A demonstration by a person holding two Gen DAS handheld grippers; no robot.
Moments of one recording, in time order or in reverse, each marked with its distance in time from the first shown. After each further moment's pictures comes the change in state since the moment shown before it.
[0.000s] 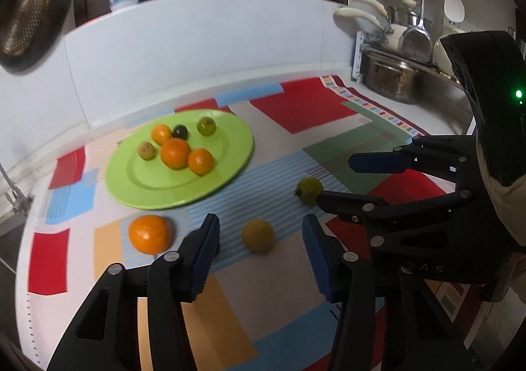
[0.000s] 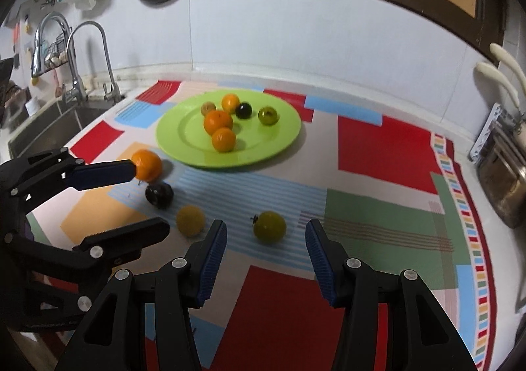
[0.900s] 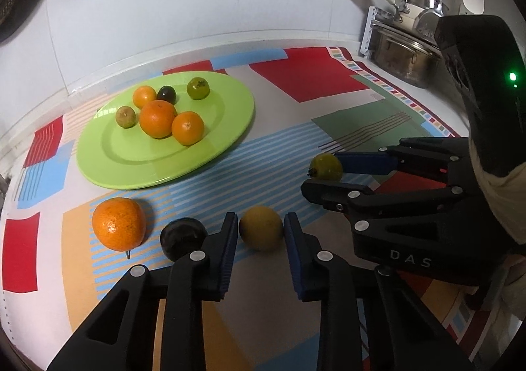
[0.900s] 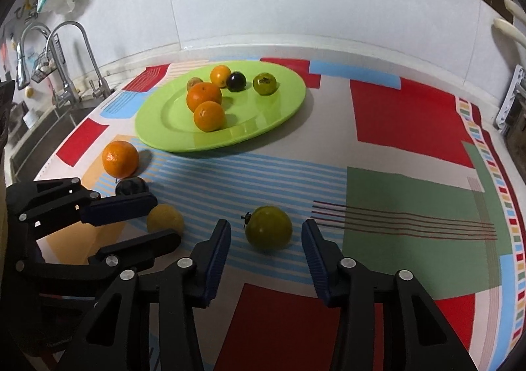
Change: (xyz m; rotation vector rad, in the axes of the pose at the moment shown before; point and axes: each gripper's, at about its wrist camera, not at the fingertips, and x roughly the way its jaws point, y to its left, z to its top) left arm 0.045 0.010 -0.001 -0.038 0.116 -0.034; right arm 0.052 -0.014 0.000 0.089 0.086 0.079
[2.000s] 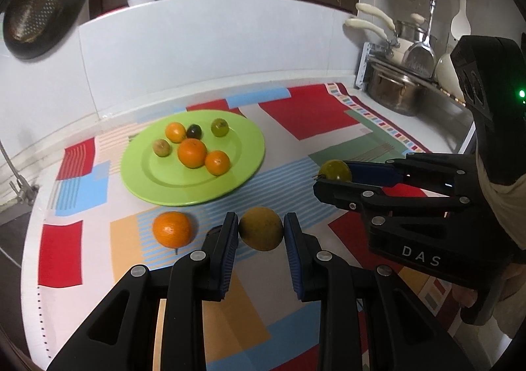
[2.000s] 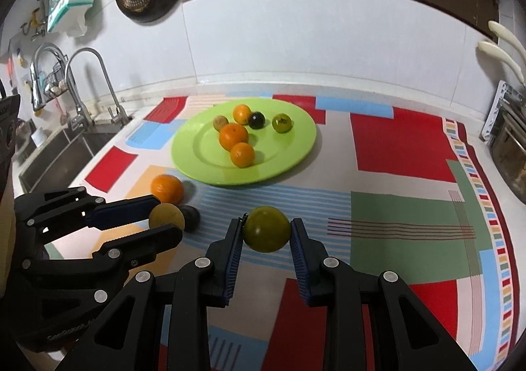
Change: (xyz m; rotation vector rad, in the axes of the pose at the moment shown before) left arm -0.078 0.011 0.004 -0.016 -0.112 0.012; right arm -0.066 0.034 0.015 0.026 -0.108 -0.015
